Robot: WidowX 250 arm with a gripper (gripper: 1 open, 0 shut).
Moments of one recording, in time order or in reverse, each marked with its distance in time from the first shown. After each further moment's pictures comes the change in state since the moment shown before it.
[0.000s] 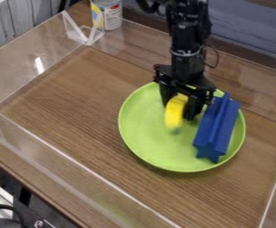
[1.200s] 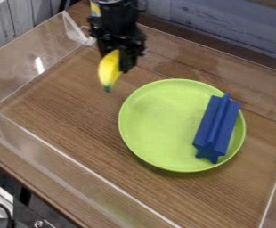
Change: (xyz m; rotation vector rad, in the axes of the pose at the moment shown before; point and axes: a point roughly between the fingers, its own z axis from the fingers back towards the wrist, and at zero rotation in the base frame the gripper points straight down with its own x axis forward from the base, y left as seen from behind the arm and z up) arm -0.045 0.121 0.067 0.078 -0.096 0.117
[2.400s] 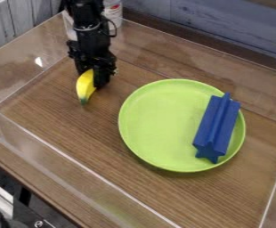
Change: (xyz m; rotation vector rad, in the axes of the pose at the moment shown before) arm 0.006 0.046 -0.059 -0.006 0.060 0.002
